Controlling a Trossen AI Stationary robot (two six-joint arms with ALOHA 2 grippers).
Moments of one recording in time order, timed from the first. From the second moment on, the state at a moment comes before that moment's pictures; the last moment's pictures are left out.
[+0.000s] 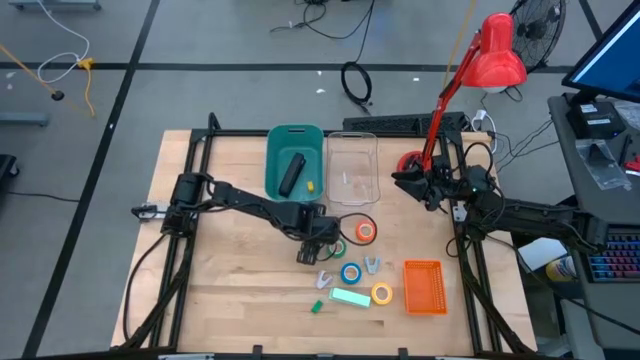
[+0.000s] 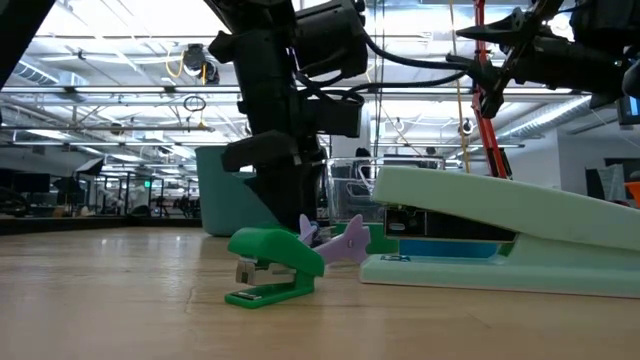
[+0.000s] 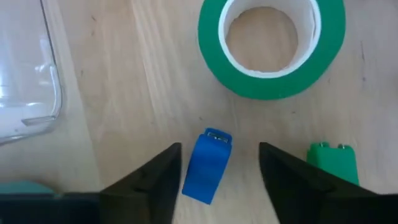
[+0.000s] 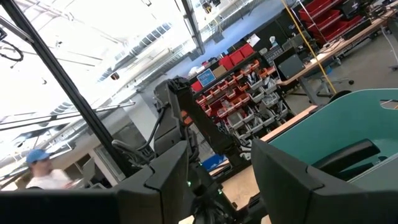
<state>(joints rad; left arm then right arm) -0.09 2.04 1.40 -0.60 -0.11 0.16 -0.47 0.66 0.13 0.81 -0.40 0.73</state>
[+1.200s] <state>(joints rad) -0.07 1.98 1.96 -1.17 -0.13 -0.15 -0.47 0.66 0.13 0.82 -0.39 0.74</state>
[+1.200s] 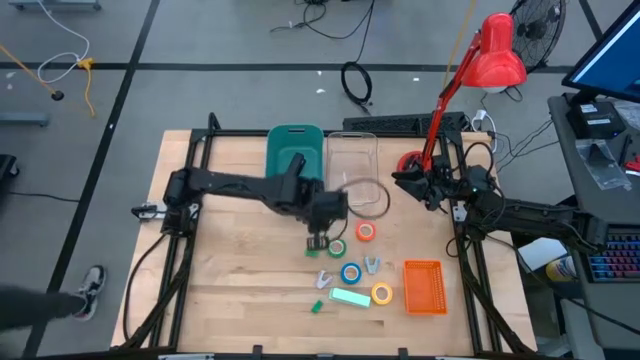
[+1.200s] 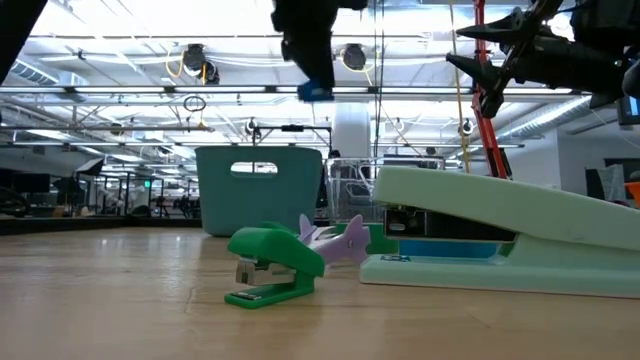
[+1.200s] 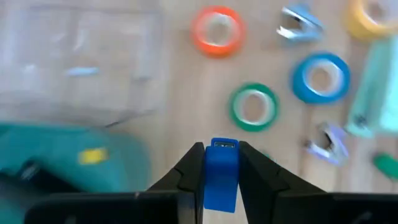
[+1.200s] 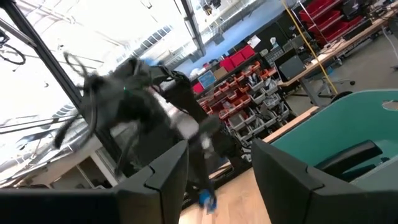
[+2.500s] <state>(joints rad) 0.55 1.99 1.97 -1.27 -0.19 -0.38 -0.47 0.66 0.13 0.82 -0.39 0.75</state>
